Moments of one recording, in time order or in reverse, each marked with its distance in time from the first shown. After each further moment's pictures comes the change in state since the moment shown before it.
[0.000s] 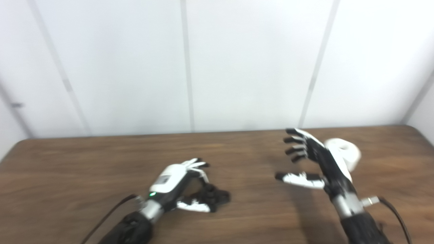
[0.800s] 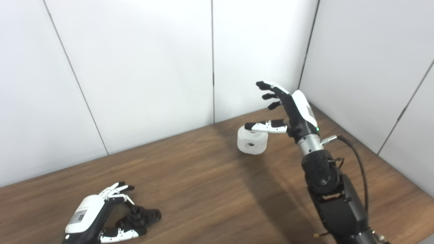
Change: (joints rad) left arm -0.024 0.039 0.001 0.094 0.000 -0.160 0.032; right arm -0.050 -0.148 -0.180 -0.054 -0.186 0.193 -0.085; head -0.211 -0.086
